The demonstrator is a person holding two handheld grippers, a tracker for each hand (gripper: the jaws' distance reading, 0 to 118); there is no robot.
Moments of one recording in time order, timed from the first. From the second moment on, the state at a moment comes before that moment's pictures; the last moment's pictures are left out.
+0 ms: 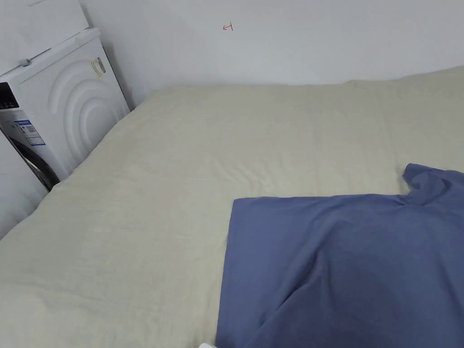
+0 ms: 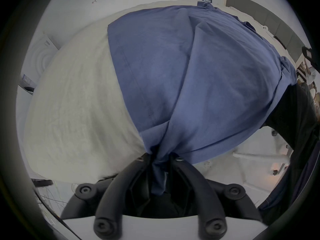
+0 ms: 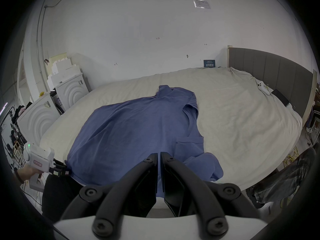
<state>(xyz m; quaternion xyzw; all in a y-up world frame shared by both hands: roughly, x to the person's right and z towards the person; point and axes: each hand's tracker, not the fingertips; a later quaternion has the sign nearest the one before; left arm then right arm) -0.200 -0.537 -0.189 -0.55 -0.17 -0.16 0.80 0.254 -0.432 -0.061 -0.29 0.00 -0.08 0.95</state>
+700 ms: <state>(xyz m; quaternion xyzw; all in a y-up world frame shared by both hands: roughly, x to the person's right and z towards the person) -0.197 -0.484 -0.189 -0.48 -0.18 -0.03 0.86 0.324 -0.498 -0.123 -0.47 -0.03 -0.03 0.88</state>
